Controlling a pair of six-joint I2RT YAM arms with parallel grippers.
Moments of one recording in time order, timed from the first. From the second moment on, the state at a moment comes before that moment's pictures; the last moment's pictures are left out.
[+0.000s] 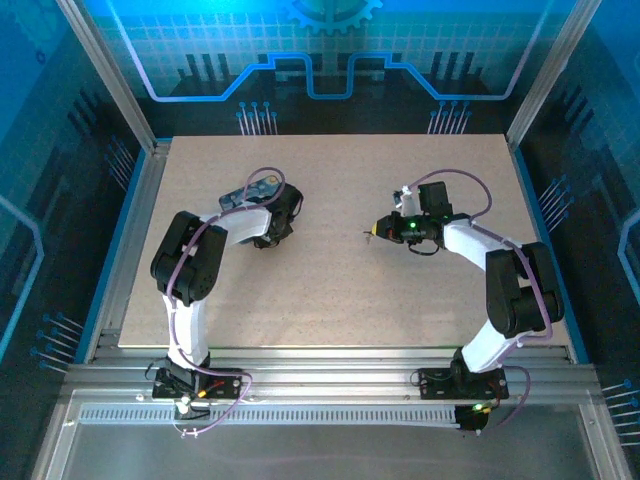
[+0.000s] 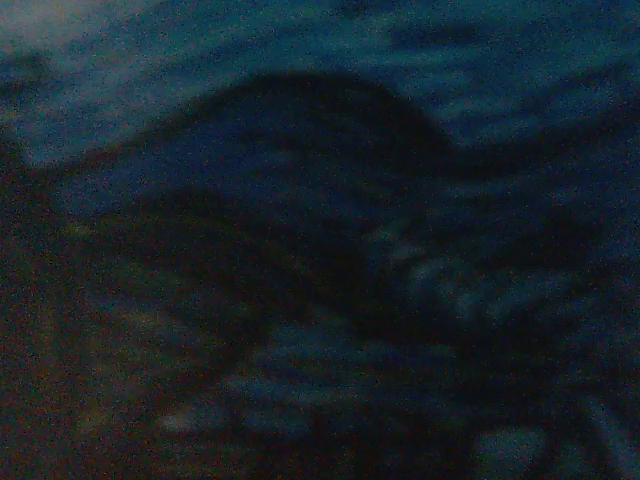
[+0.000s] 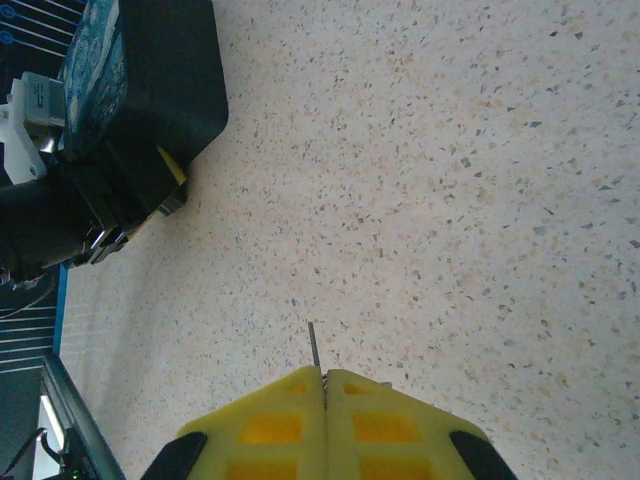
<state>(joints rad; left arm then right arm) -0.40 1.99 1.28 -0.57 -0.38 -1.00 0.18 1.65 0.94 -0.20 -0.66 0.41</state>
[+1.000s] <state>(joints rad) -0.36 1.67 1.15 -0.45 0.31 -1.30 0.36 1.49 0.87 0.02 -0.83 0.54</state>
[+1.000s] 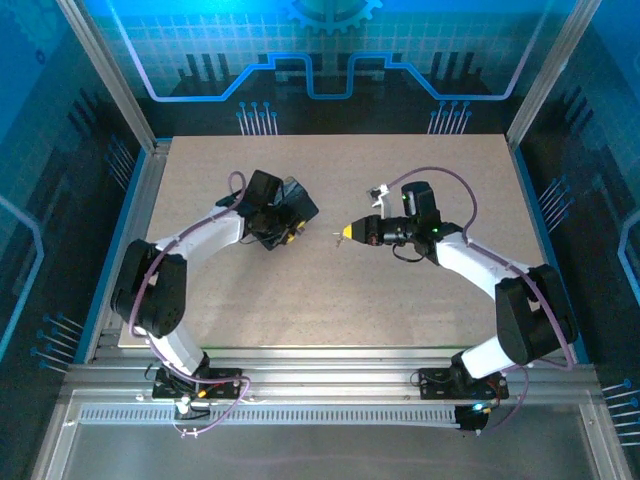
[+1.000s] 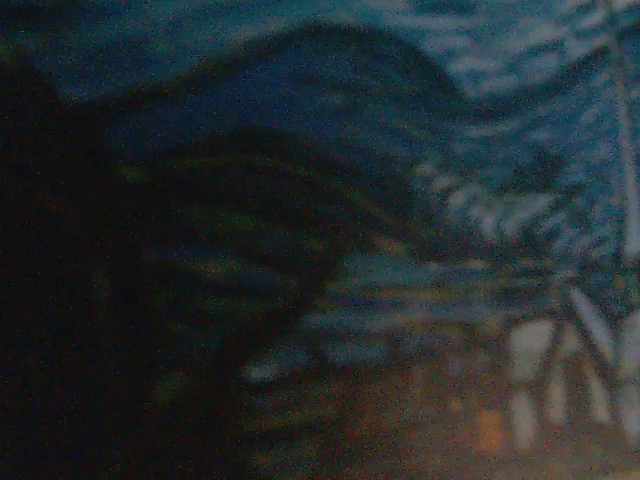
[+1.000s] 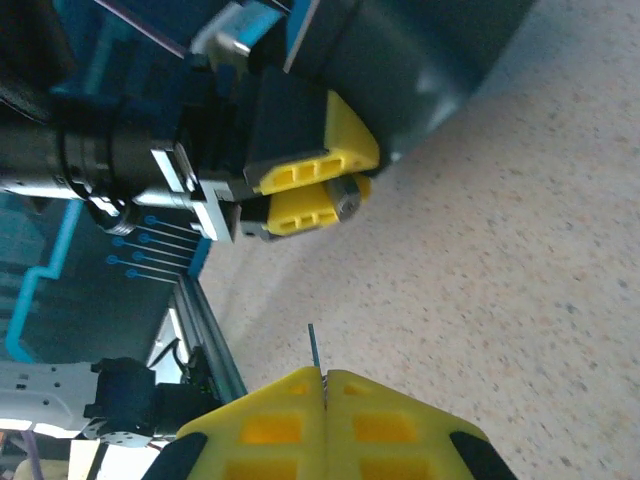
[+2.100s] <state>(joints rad) -0.35 1.54 0.99 -0.21 0.45 -1.66 0.43 1.73 0.85 0.53 -0.87 0.85</state>
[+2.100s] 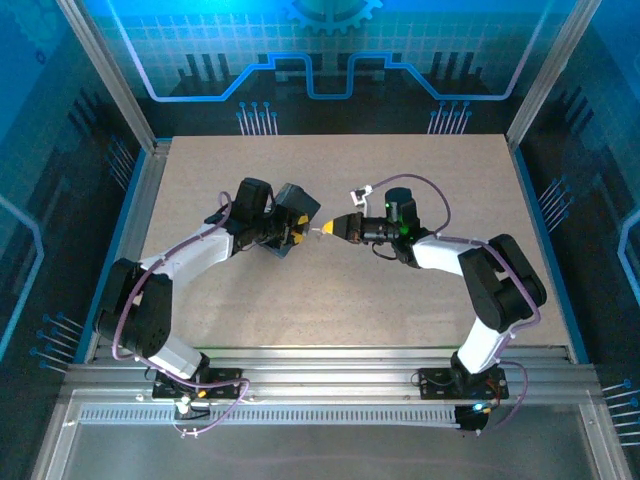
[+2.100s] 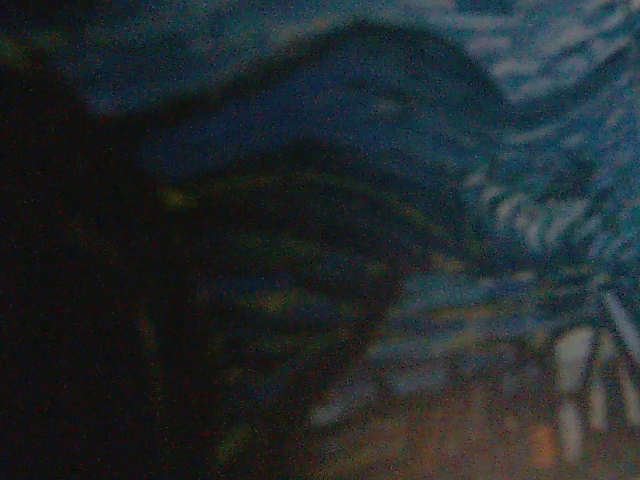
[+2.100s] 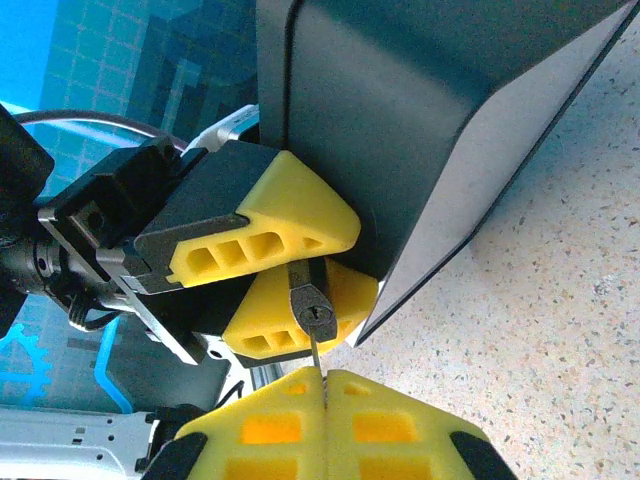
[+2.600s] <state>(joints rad) -0.35 1.53 0.95 -0.15 0.46 -1.68 0.44 1.76 0.90 0.56 -0.89 0.88</state>
